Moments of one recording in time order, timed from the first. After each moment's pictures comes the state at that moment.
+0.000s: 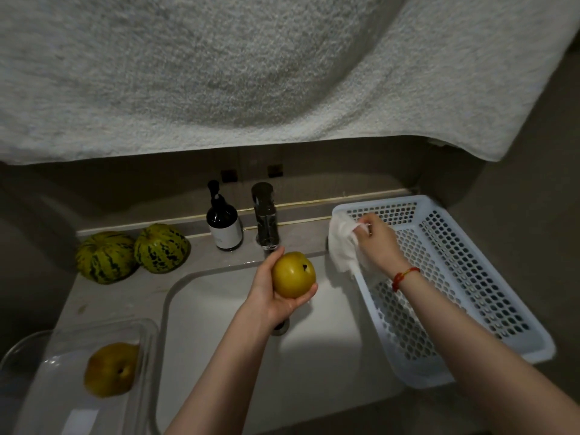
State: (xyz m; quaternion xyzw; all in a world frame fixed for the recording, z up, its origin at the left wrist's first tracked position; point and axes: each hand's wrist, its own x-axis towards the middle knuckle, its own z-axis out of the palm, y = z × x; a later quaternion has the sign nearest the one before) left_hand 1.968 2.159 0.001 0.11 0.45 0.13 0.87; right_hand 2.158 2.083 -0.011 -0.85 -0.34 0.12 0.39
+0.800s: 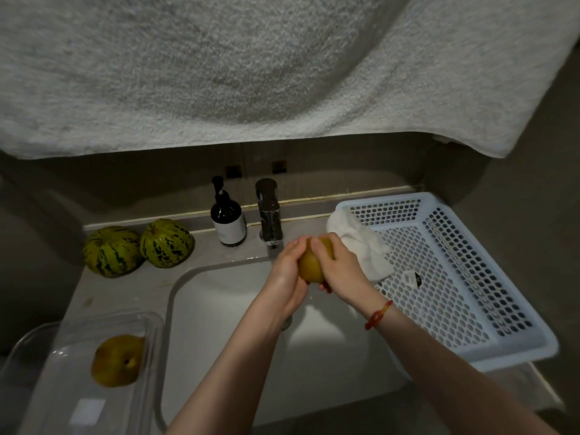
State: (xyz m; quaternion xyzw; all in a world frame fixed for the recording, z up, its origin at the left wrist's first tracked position) left_hand 1.987 2.146 0.010 0.32 0.34 0.21 0.86; right_hand 2.061 2.085 0.001 -0.77 -0.32 0.30 0.47
